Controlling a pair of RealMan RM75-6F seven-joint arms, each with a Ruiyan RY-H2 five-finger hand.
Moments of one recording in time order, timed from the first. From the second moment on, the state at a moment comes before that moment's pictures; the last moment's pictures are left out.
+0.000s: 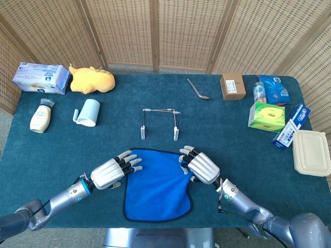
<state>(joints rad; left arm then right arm) -0.65 -1.62 0.14 -1.05 1.92 1.22 -0.09 0.64 -1.77 -0.07 -0.95 -1.77 1.33 0.22</state>
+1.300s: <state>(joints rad) -0.68 -1.71 0.15 -1.00 1.86 1.20 -0.08 0.63 -1.76 -0.06 -0.95 -1.76 1.33 0.23</state>
